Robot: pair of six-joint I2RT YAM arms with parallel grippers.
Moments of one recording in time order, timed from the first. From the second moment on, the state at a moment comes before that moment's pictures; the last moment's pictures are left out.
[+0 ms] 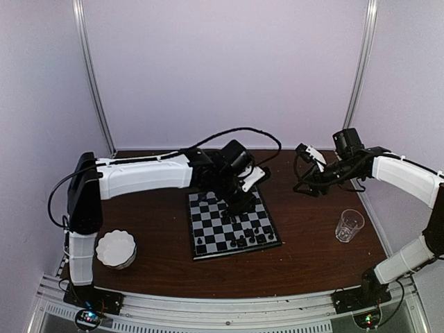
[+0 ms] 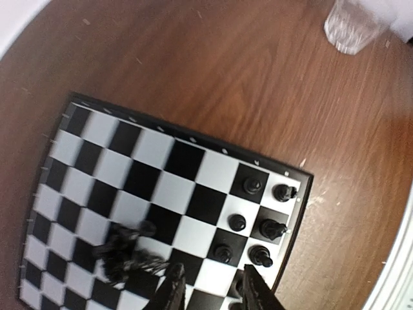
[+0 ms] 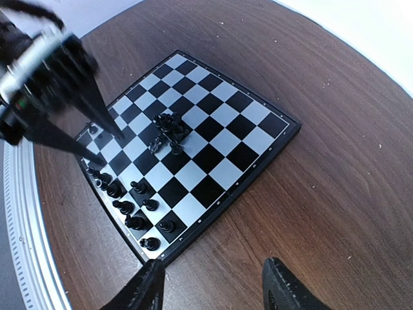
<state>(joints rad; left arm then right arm) -1.04 2.11 1.80 -0.64 0.05 -0.01 0.25 1.37 1.06 -0.57 -0.65 -0.44</state>
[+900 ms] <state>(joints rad) -0.68 1.82 1.56 -0.58 0.13 -0.23 0.67 2.07 1.68 -0.87 -0.34 -0.56</state>
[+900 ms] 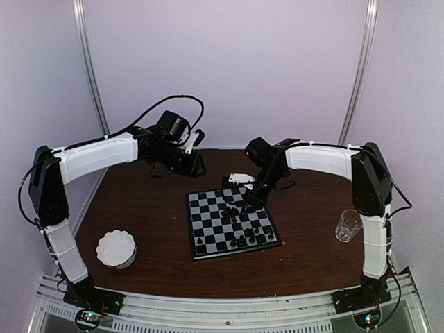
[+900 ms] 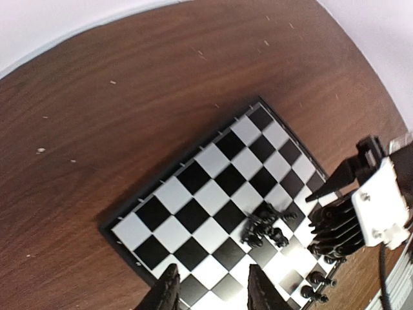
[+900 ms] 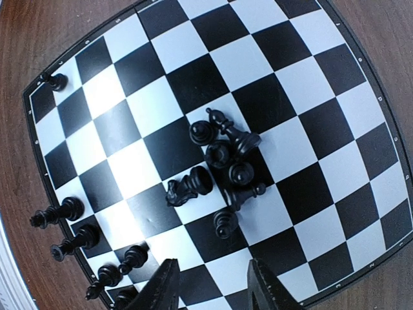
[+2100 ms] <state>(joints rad) -0.62 1.80 1.53 -0.57 0.18 -0.29 0.69 2.19 1.79 -0.89 -0.30 -0.53</state>
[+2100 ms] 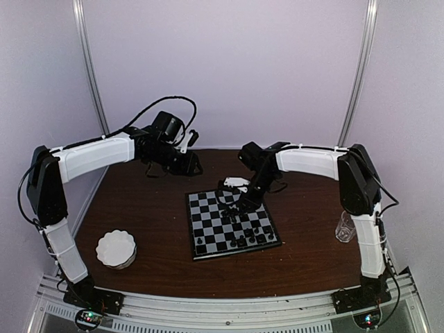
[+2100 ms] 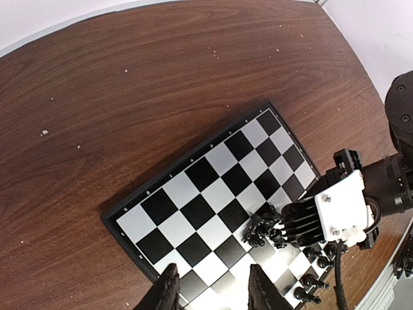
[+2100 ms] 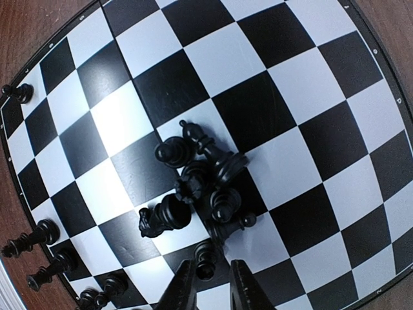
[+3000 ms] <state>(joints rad) -0.62 1.80 1.53 -0.57 0.20 -0.29 0.72 2.01 1.65 -0.86 -0.32 -0.53</state>
